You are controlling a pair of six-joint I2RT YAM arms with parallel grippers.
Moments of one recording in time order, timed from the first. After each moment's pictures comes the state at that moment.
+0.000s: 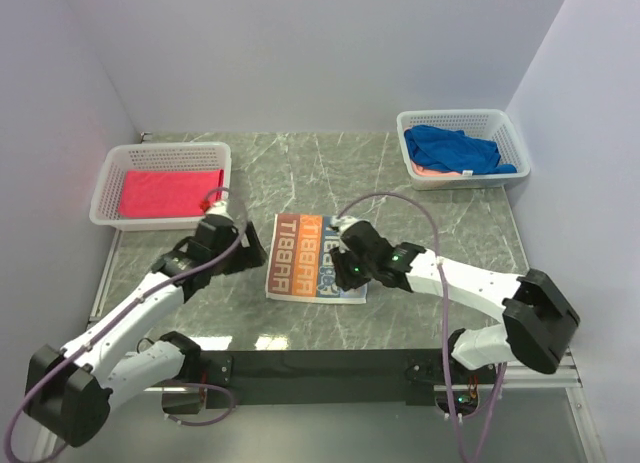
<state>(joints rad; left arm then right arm) -0.47 0.95 0.67 -0.47 -0.10 -0.65 0.86 1.36 0.81 -0.37 -0.01 0.35</state>
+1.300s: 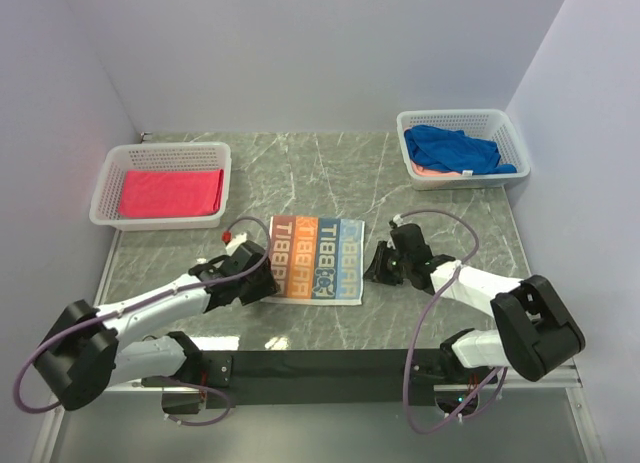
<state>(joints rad) -0.74 1.16 0.52 -0.37 -0.17 -1.04 0.48 1.31 0.47 -0.04 -0.18 0.67</state>
